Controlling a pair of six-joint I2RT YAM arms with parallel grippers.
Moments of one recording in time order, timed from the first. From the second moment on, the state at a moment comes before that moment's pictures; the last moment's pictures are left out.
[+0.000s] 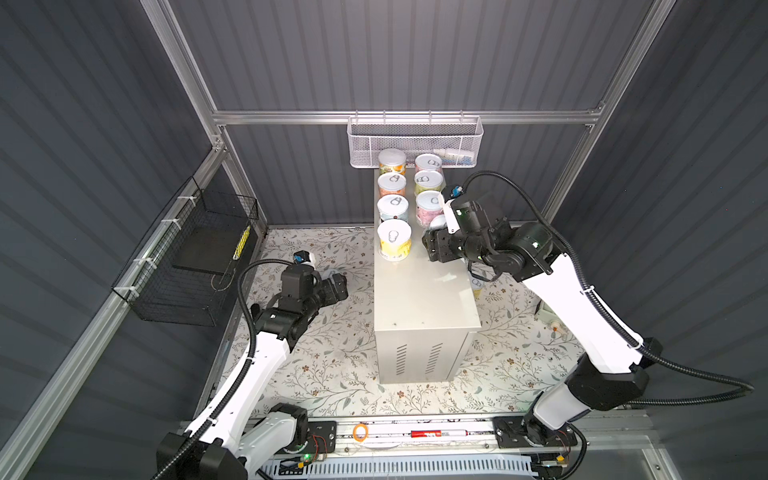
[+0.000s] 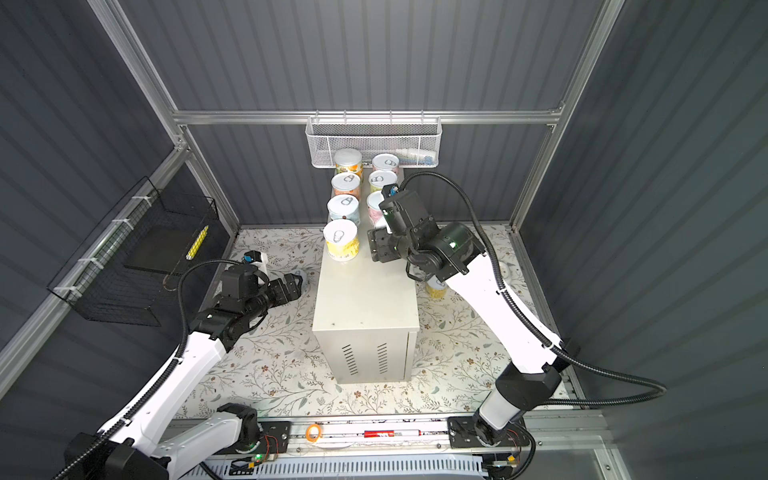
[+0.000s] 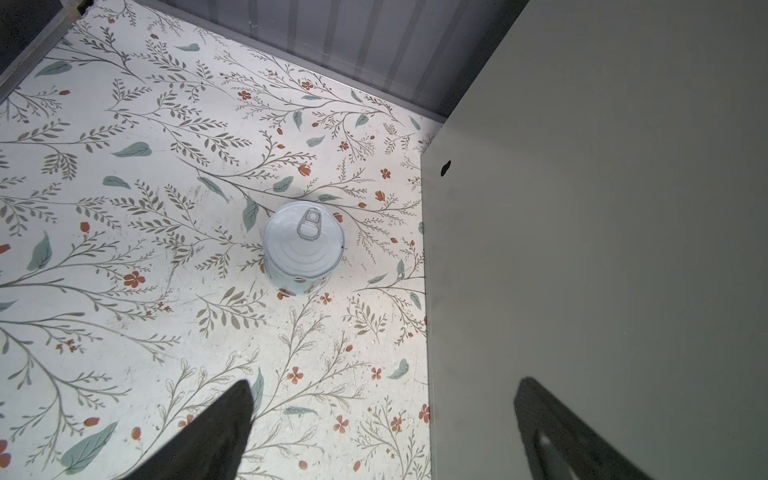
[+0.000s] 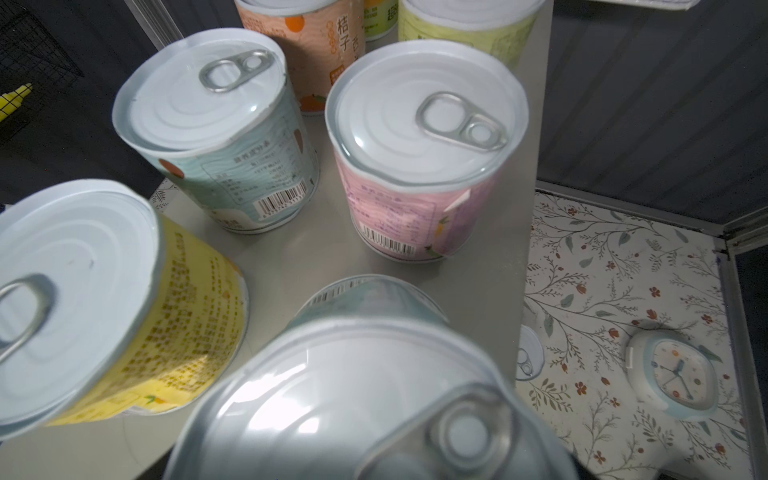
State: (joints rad) left arm -0.27 1.04 0.86 -0.40 0.00 -0.44; right arm 0.78 1.61 2.07 -1.11 0.29 0.29
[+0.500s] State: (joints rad) left arm -0.27 1.04 0.86 -0.40 0.00 -0.44; right arm 0.78 1.65 2.10 -1.11 0.30 0.27
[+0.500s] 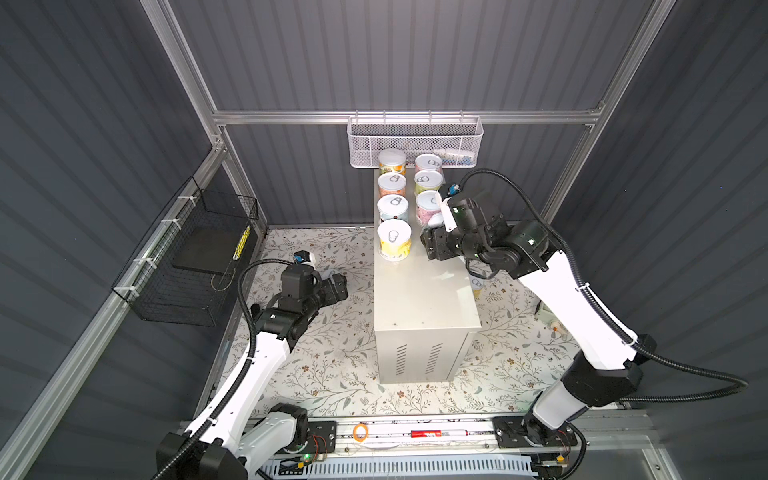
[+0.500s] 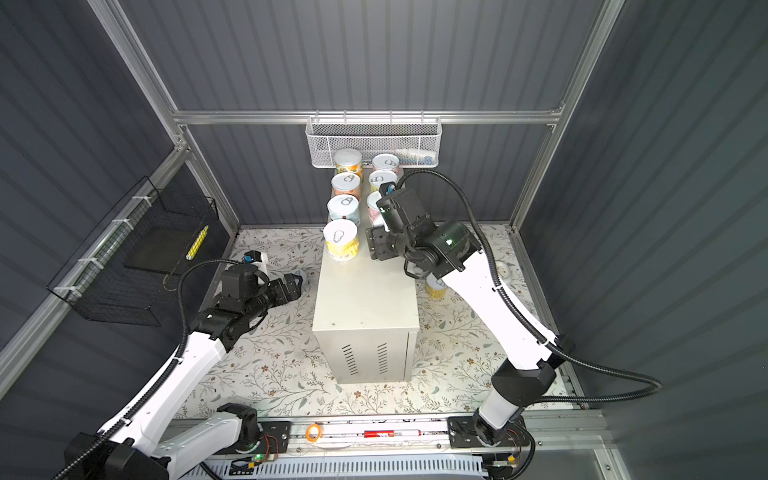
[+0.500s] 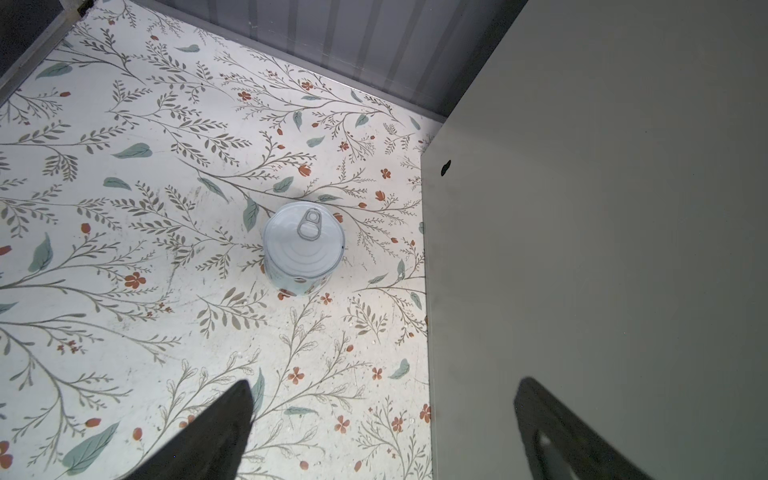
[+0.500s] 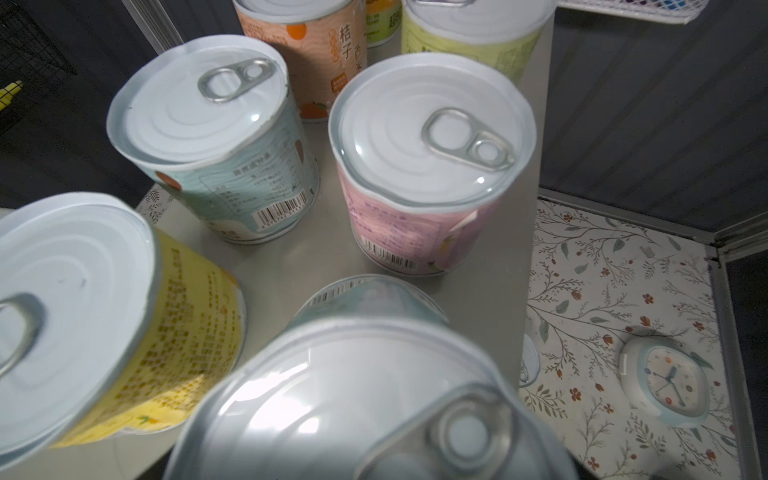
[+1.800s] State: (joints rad) left arm -0.27 1.04 0.86 -0.40 -0.01 -0.43; right arm 0.76 1.53 2.10 -1.00 0.20 0.27
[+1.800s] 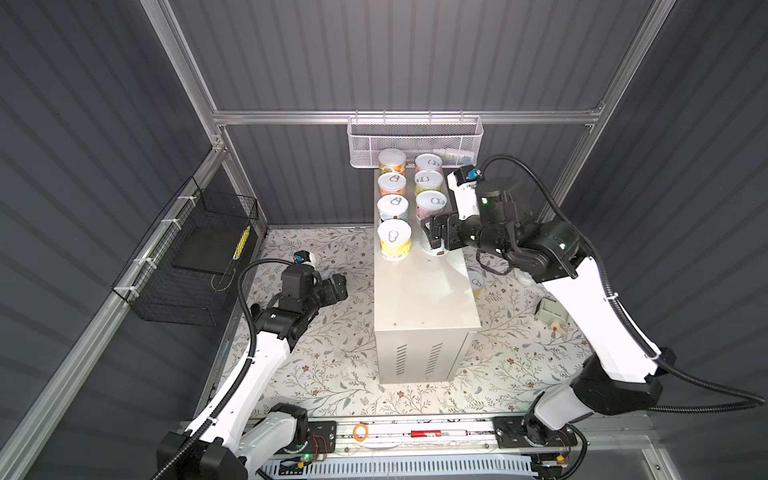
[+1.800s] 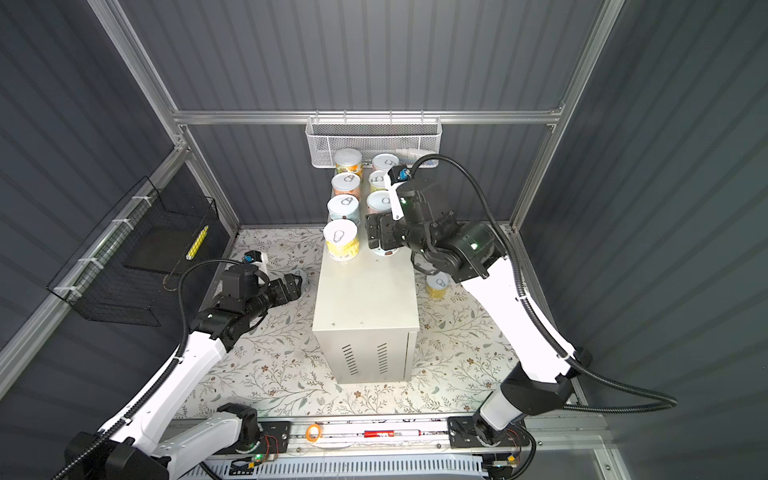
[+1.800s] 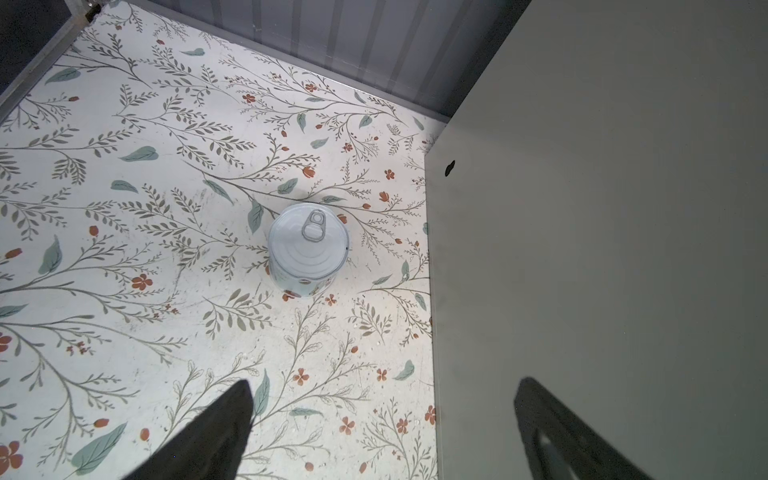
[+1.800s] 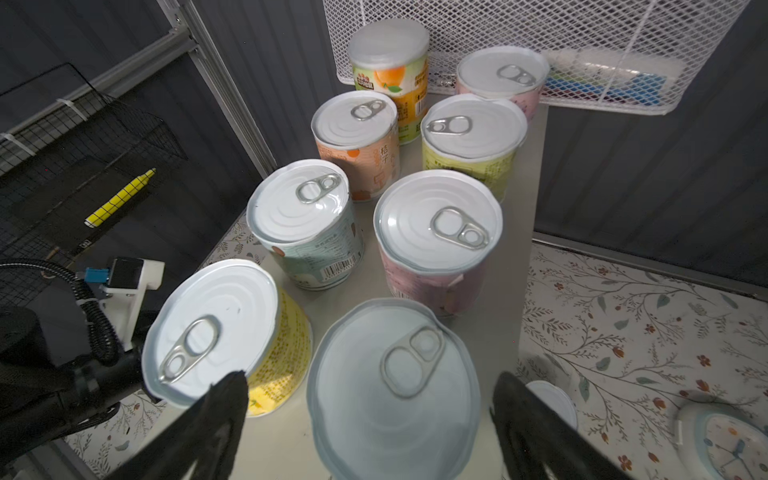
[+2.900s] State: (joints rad) left arm -0.27 1.02 0.93 -0.45 -0.01 -0.43; right arm 0.74 1.34 1.66 -0.78 0.08 0.34
